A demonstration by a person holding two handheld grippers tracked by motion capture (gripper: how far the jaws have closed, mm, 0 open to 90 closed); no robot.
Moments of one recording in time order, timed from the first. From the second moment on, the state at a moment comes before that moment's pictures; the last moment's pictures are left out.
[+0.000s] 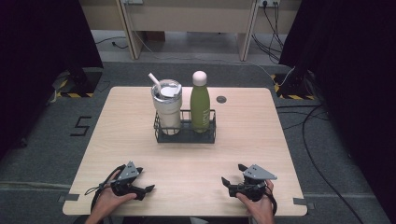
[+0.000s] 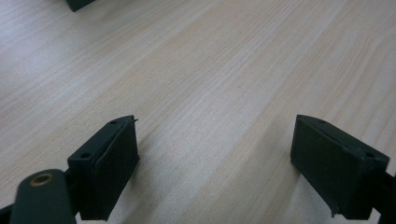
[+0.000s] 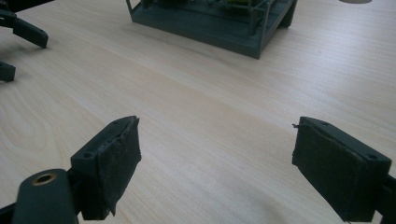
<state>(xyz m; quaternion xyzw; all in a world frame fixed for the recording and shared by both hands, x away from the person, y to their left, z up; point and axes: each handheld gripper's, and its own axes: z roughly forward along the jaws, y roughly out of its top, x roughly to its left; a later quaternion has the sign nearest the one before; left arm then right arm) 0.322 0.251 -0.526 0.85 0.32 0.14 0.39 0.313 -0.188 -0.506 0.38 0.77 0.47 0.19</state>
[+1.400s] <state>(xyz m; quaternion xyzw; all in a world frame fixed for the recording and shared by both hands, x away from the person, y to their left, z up) 0.322 0.251 -0.526 0.85 0.32 0.14 0.39 0.305 -0.184 -0.522 0.39 0.84 0.34 0.16</state>
